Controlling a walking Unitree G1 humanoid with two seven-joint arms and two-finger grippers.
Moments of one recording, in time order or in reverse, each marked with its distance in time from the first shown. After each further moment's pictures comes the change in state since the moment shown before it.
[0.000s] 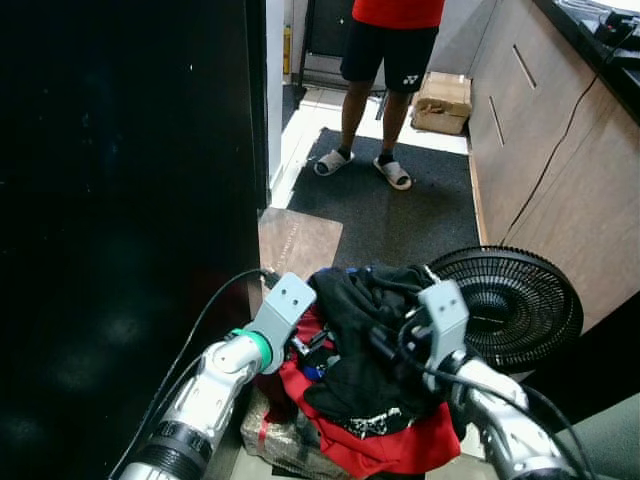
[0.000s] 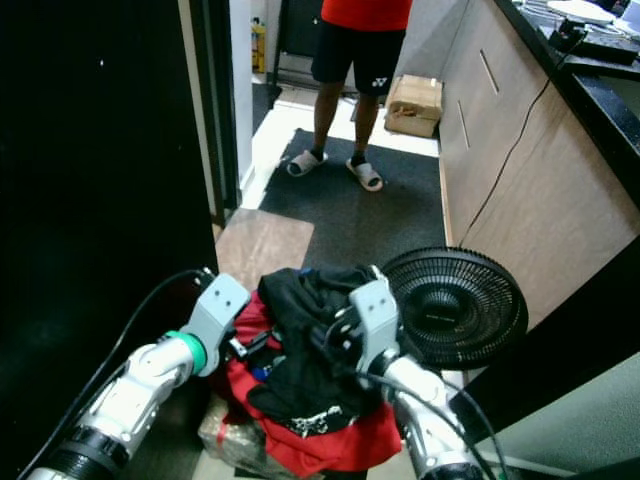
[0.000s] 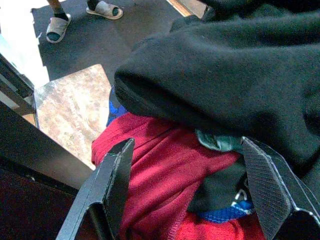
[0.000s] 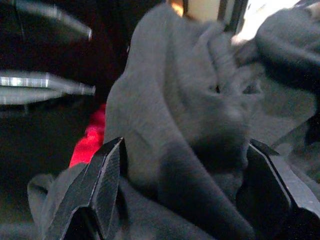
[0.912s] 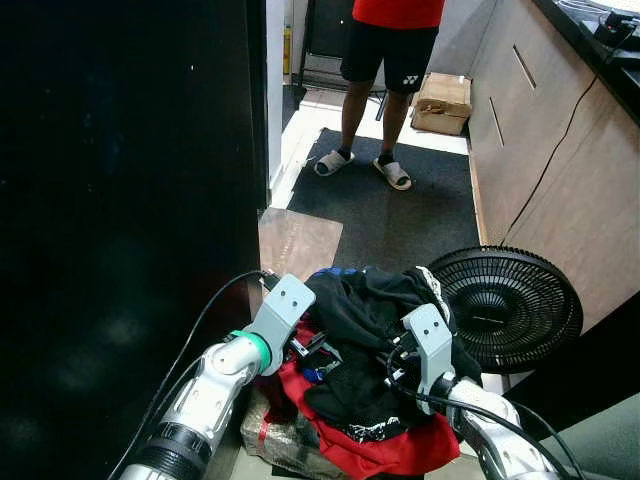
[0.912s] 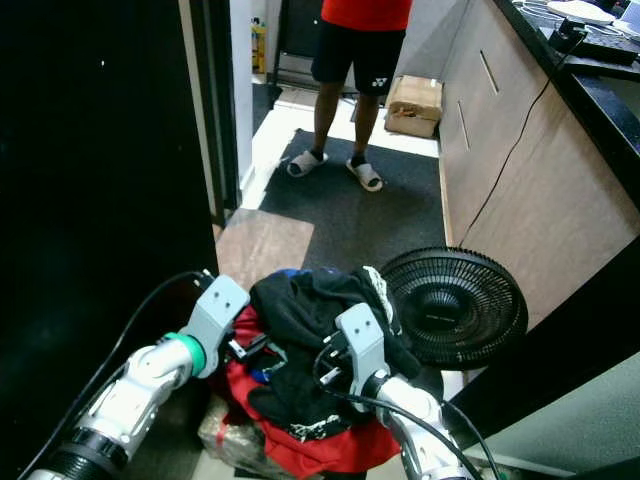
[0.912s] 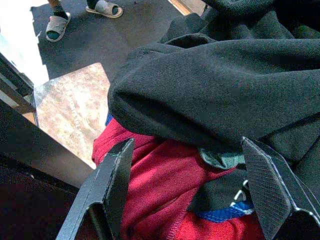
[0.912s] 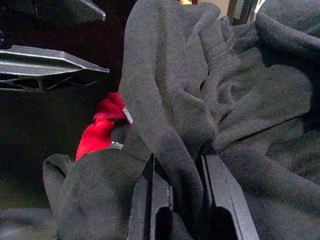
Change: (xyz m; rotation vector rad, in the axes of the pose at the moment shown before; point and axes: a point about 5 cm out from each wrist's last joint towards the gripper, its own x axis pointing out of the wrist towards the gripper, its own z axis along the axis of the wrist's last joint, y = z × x) left arm 0.000 -0.001 -0.002 -0.002 0.005 -0.001; right arm -0.004 0.005 -0.008 -0.014 0.001 0.028
